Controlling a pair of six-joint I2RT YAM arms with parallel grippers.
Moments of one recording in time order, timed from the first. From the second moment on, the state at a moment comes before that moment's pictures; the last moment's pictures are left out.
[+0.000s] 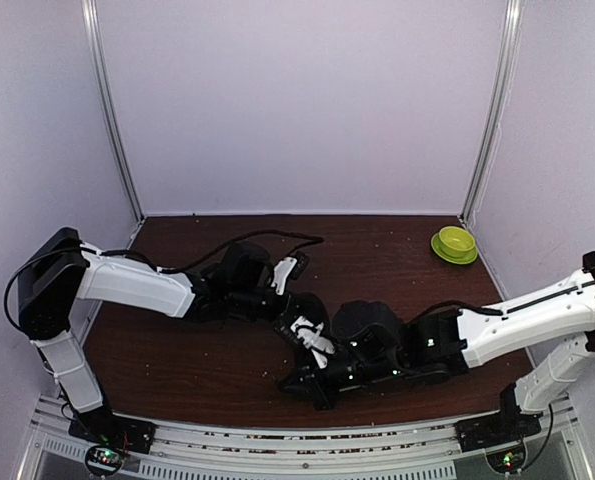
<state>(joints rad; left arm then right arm) -0.92 1.77 1.00 0.21 0.33 -0.43 1.35 1.46 0.92 -0.01 -0.10 0.50</state>
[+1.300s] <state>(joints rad) -0.92 1.72 0.95 0.24 0.36 -0.40 0.94 1.58 0.69 0.39 -0.31 0.44</state>
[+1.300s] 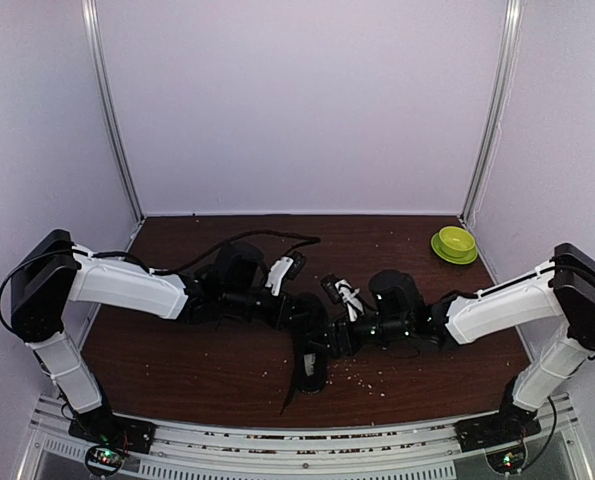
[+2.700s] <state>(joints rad) -0.91 1.72 0.96 0.20 0.37 -0.38 0.86 1.71 0.79 0.35 -0.47 0.28</state>
